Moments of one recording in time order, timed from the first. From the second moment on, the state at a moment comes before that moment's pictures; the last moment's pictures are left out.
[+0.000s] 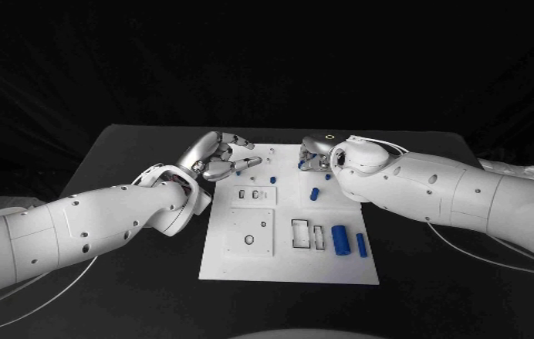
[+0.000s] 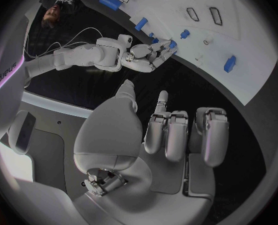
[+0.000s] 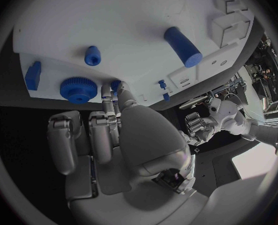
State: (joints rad) left arm 1.20 -0.76 -0.20 1.43 -0.82 -0.66 0.37; left_hand 1.21 -0.07 -0.09 0.29 0.20 0.86 0.15 0.23 0.15 1.47 0.08 1.57 1.31 1.47 0.03 1.57 1.31 0.01 1.47 0.14 1.57 1.31; right arm 1.26 -0.50 -0.20 1.15 -1.57 -0.21 -0.28; right_hand 1.51 0.20 -0.11 0.06 0.05 0.99 0.13 0.08 0.07 1.09 0.09 0.10 0.06 1.47 0.02 1.57 1.31 0.01 1.46 0.14 1.57 1.31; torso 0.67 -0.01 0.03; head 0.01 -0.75
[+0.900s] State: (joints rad) left arm 1.20 -0.76 -0.20 1.42 -0.82 -0.66 0.37; left_hand 1.21 -0.06 -0.09 0.29 0.20 0.86 0.15 0.23 0.15 1.47 0.08 1.57 1.31 1.47 0.03 1.57 1.31 0.01 1.47 0.14 1.57 1.31; right arm 1.26 -0.52 -0.20 1.16 -1.56 -0.24 -0.27; right_hand 1.54 0.20 -0.08 0.04 0.04 1.06 0.12 0.10 0.08 1.16 0.06 0.08 0.06 1.47 -0.01 1.57 1.31 0.01 1.47 0.11 1.57 1.31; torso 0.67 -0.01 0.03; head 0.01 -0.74
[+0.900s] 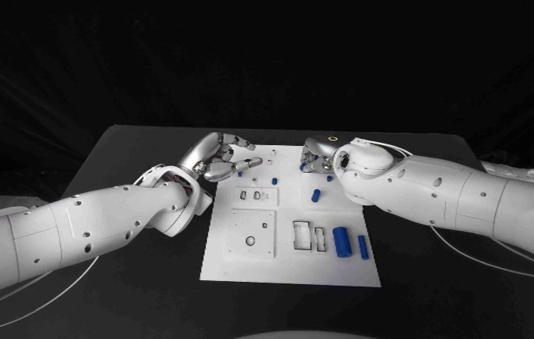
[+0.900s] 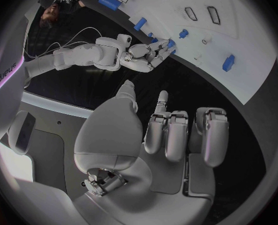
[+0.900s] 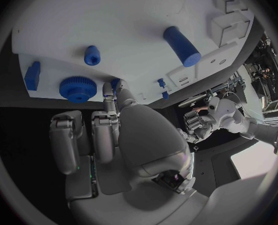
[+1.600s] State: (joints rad) left arm 1.20 -0.77 -0.20 1.43 -0.82 -0.66 0.37; left_hand 1.21 -0.05 -0.09 0.29 0.20 0.86 0.15 0.23 0.15 1.47 0.08 1.57 1.31 1.47 0.03 1.57 1.31 0.01 1.47 0.14 1.57 1.31; right arm 1.30 -0.56 -0.18 1.22 -1.51 -0.41 -0.21; right_hand 1.54 0.20 -0.08 0.05 0.05 1.07 0.12 0.10 0.08 1.17 0.06 0.08 0.06 1.47 -0.01 1.57 1.31 0.01 1.46 0.11 1.57 1.31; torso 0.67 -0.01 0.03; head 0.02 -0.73
